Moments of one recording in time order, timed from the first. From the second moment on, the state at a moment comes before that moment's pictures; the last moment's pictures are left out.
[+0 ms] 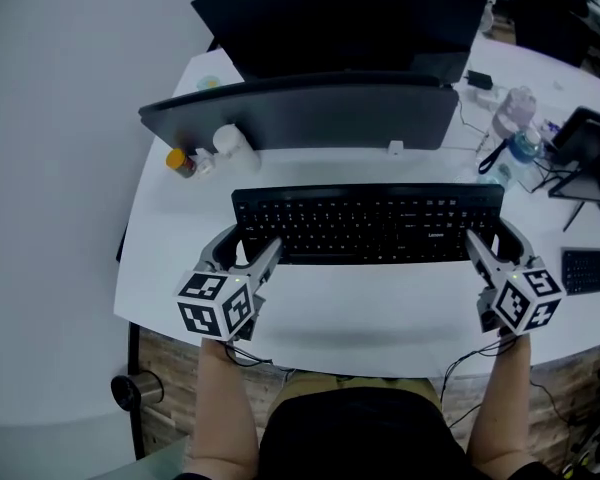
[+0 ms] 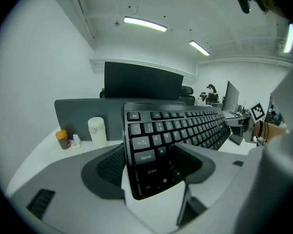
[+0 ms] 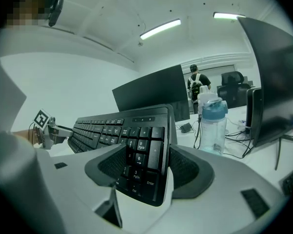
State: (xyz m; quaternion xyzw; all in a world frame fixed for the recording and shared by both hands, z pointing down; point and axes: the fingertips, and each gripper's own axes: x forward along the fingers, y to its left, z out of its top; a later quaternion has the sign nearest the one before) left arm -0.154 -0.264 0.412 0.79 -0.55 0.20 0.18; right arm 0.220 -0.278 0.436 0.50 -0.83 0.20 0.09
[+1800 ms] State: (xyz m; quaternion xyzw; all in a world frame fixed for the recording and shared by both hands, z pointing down) left arm -0.123 -0.251 0.259 0.82 -0.56 0.10 0.03; right arm 0.253 -0.258 0.276 0.54 -0.84 0.05 0.01
